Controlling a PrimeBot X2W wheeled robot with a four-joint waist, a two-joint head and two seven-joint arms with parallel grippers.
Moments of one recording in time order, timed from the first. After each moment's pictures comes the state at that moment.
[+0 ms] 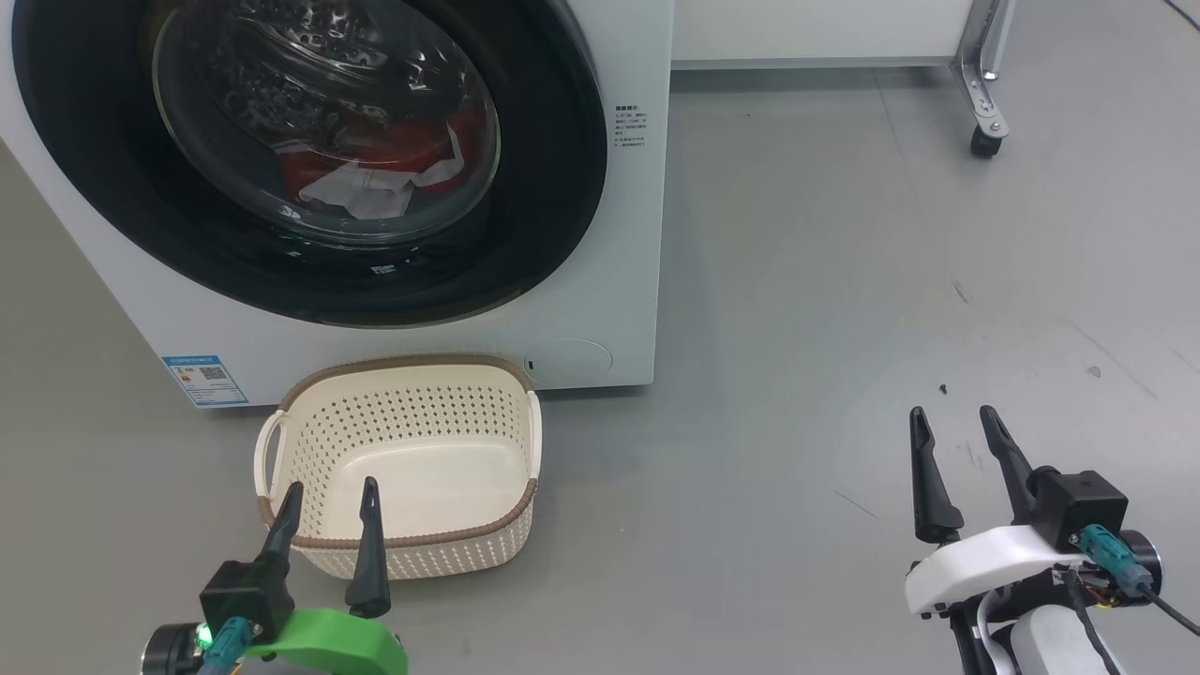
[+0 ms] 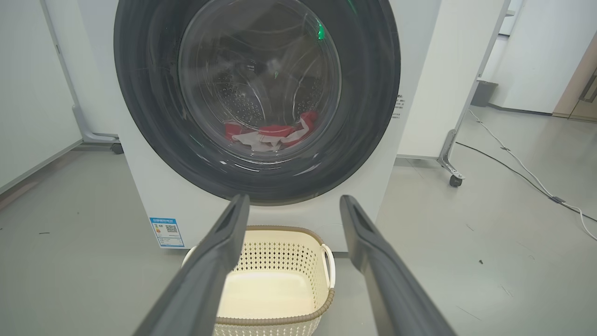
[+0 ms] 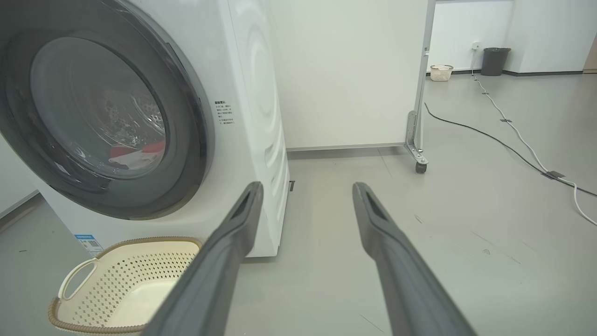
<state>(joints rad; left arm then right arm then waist) -0.02 0.04 -0.20 0.25 -0.34 0.09 -0.25 -0.05 -0.09 0.15 0.27 0.33 0.05 -0.24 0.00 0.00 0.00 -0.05</state>
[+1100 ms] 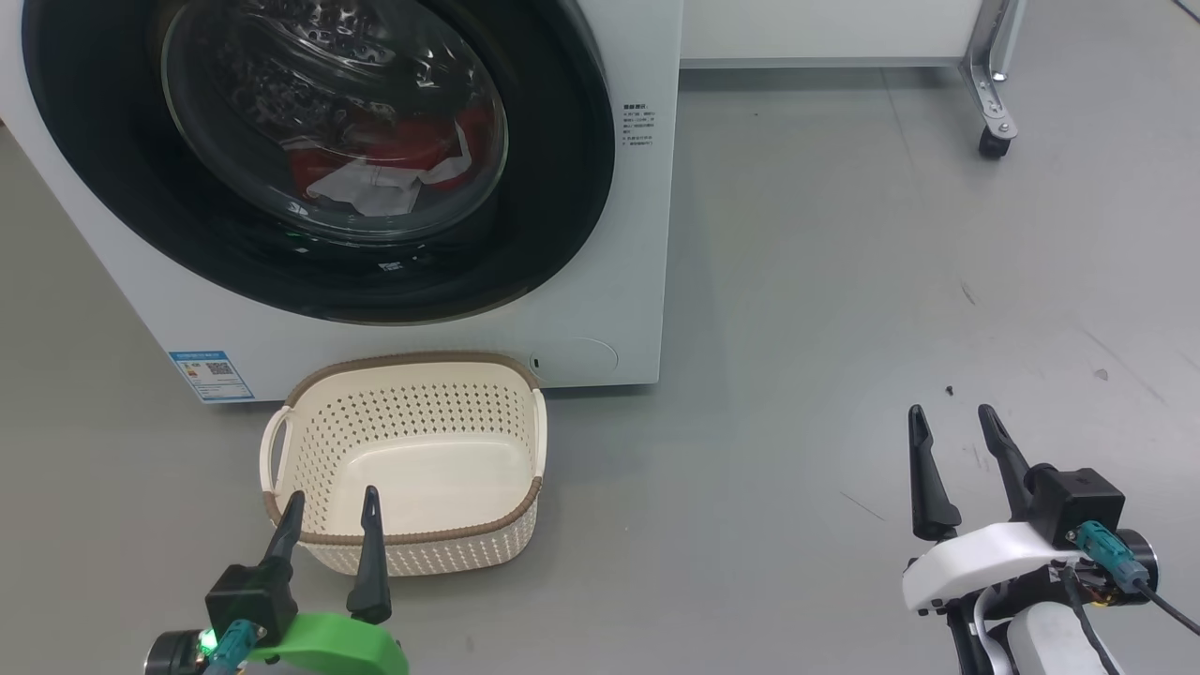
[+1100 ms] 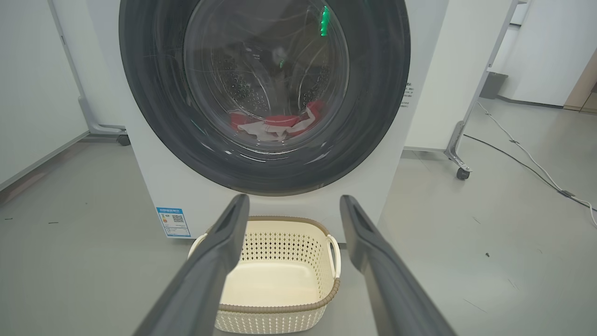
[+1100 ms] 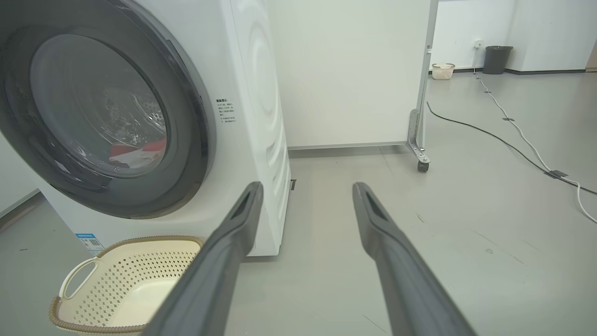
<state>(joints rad) -0.02 0.04 -0.21 0.28 -0.34 0.10 -0.25 -0.06 -0.08 0.13 0.28 0.31 0.05 -0.24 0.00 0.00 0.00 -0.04</state>
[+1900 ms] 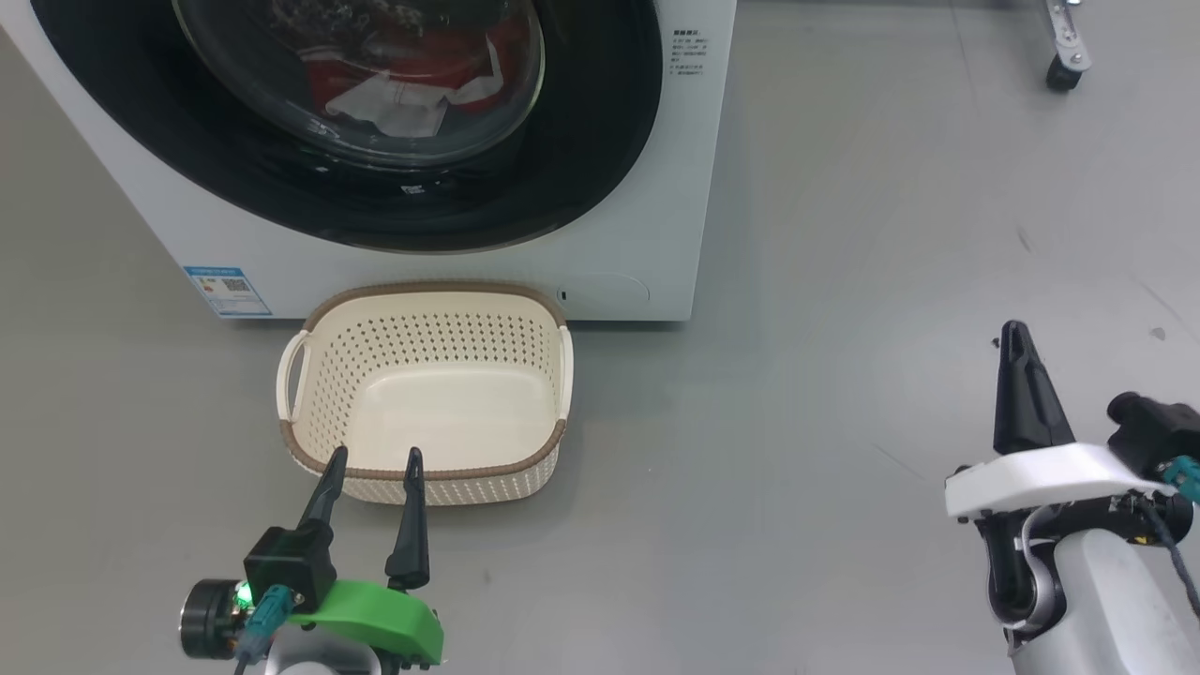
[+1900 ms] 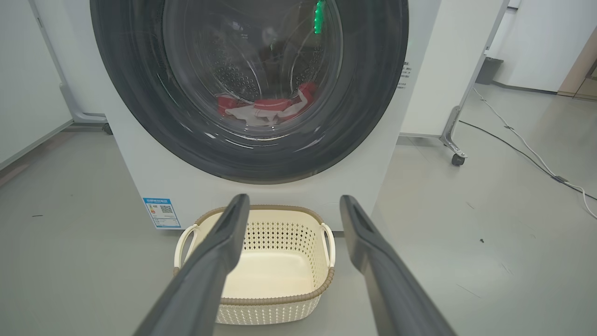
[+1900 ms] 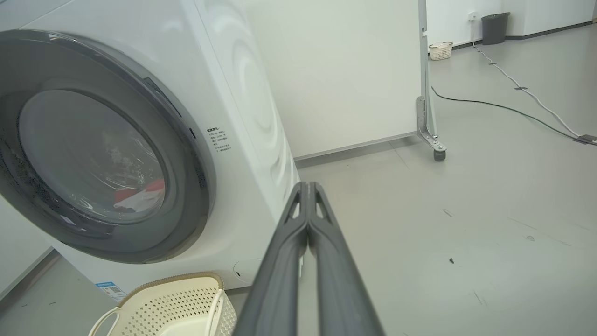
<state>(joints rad) -0.08 0.04 -0.28 0.26 -0.34 0.11 -0.25 -0.16 -0.07 0.05 0.27 0.47 0.10 -0.24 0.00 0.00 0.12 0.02</state>
